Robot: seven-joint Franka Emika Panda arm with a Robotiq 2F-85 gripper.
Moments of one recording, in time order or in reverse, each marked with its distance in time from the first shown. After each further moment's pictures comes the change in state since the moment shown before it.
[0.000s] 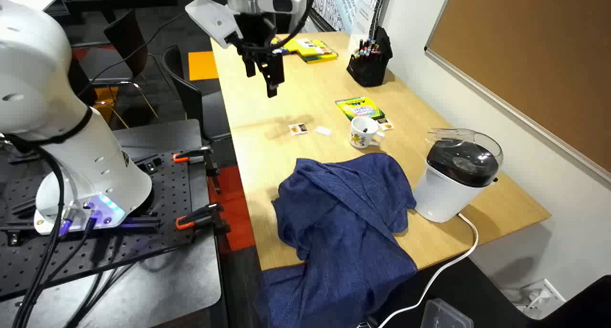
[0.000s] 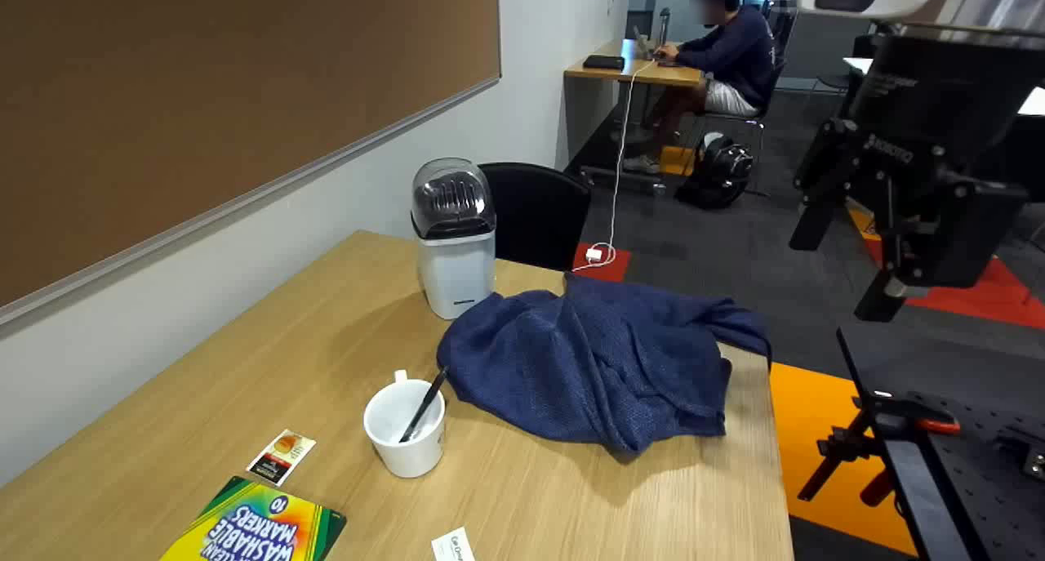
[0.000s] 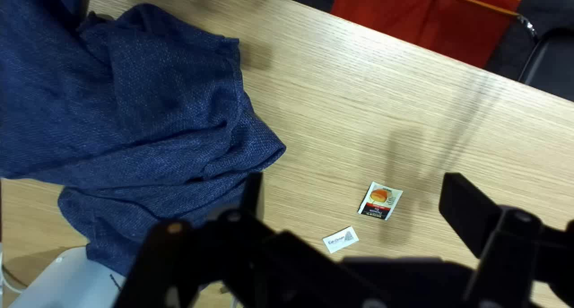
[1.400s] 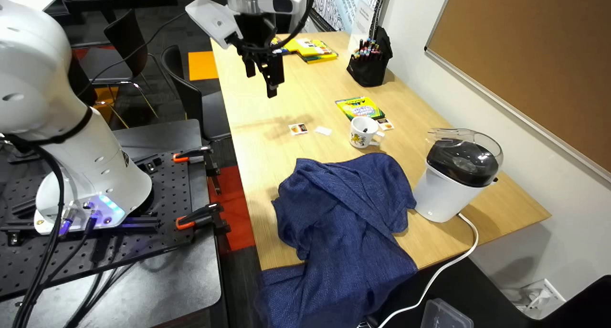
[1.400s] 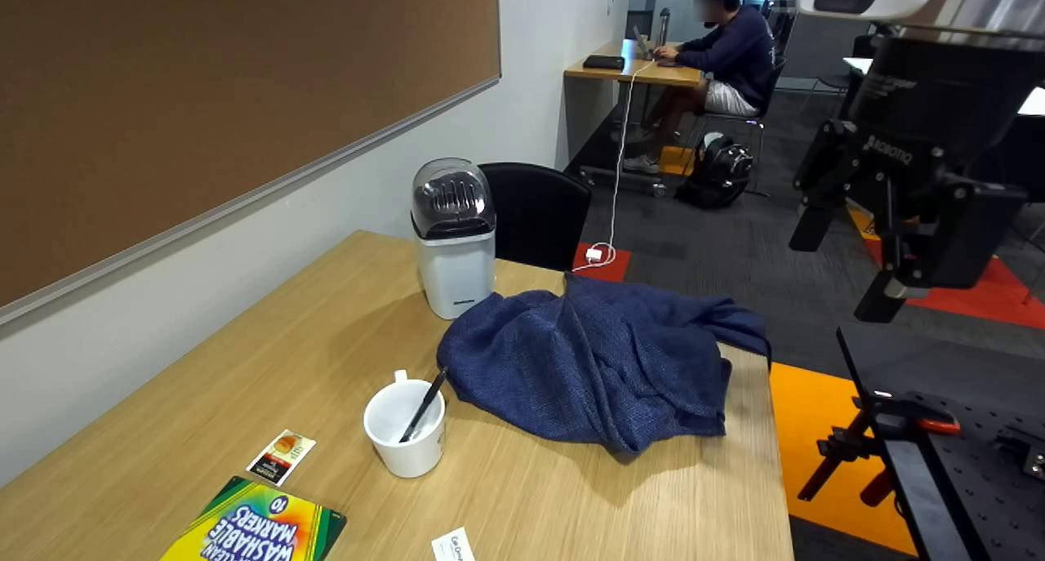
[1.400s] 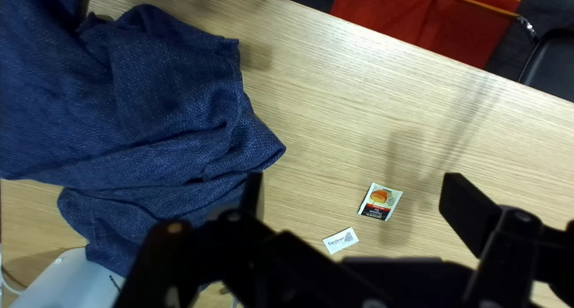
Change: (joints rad) arm 0.000 0.002 0.000 0.000 0.000 0.000 0.000
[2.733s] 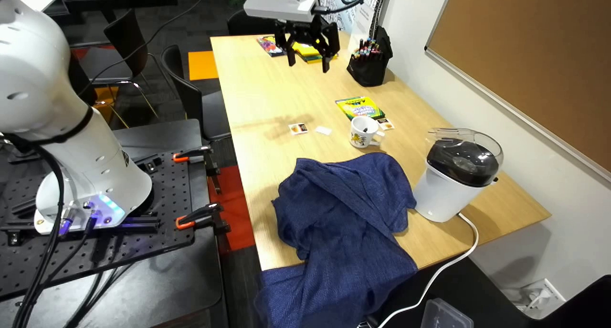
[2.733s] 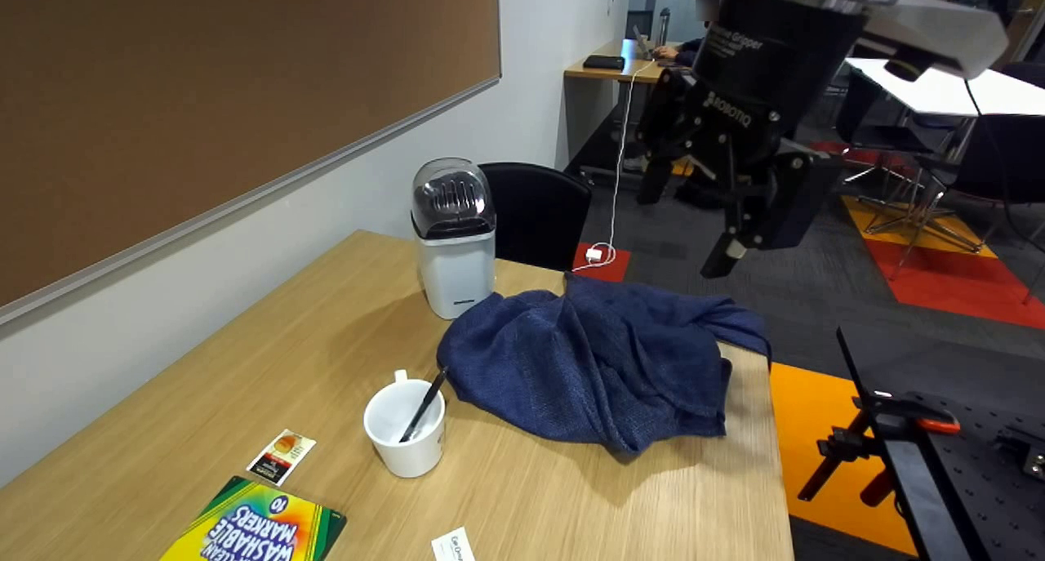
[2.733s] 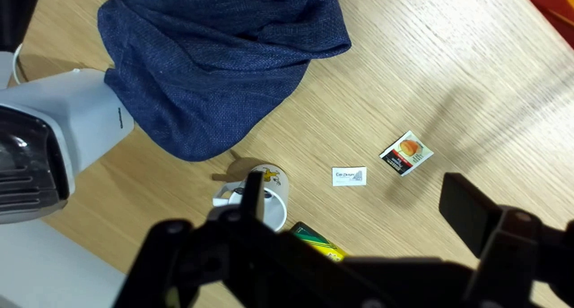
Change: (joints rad) arm 0.032 0.278 0.026 0.259 -0.131 0.147 -0.261
